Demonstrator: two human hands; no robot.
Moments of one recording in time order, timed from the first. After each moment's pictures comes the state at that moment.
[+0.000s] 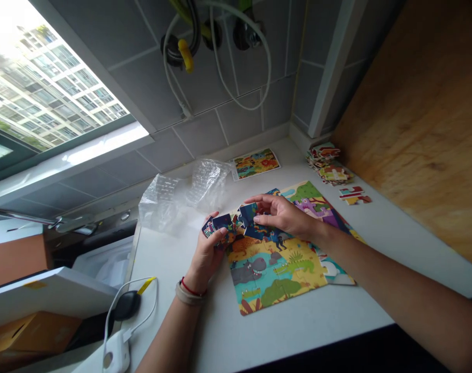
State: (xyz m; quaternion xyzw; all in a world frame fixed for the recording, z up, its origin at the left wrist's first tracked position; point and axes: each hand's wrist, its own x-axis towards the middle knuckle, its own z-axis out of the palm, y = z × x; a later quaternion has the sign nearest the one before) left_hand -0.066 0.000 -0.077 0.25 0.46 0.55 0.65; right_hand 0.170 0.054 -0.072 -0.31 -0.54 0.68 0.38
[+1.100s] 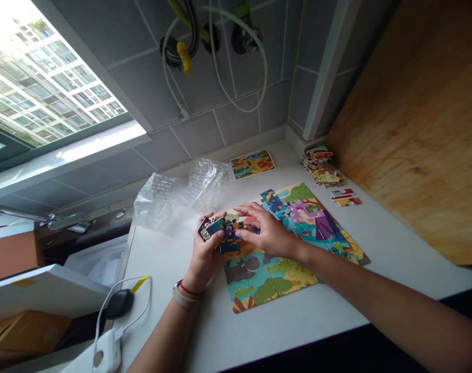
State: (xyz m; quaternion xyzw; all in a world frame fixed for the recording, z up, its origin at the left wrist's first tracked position) left_hand -0.057 -0.009 -0.081 0.31 0.43 0.58 0.62; right_hand 0.140 0.022 -0.076 -0.36 -0.60 0.57 0.42
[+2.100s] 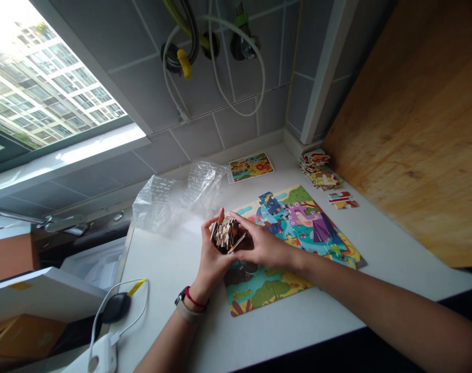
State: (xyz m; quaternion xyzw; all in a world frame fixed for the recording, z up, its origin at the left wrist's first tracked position) left_hand -0.041 -0.018 -0.089 0.47 0.43 0.56 0.53; right_hand 0.138 0.011 -0.076 -0.31 -0.60 0.65 0.35
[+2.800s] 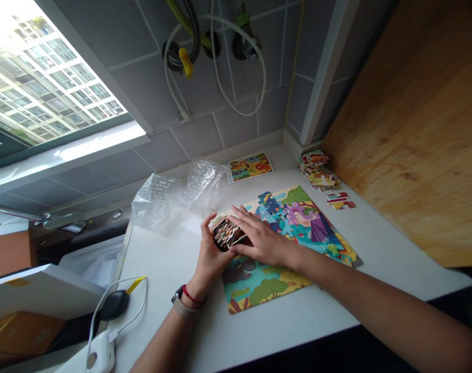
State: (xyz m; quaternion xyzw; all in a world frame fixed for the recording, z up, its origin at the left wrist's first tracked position) left_hand -0.056 -0.015 -0.104 0.61 0.50 0.45 0.43; right_hand 0.149 0.019 -0.085 -0.36 -0.83 0.35 0.25
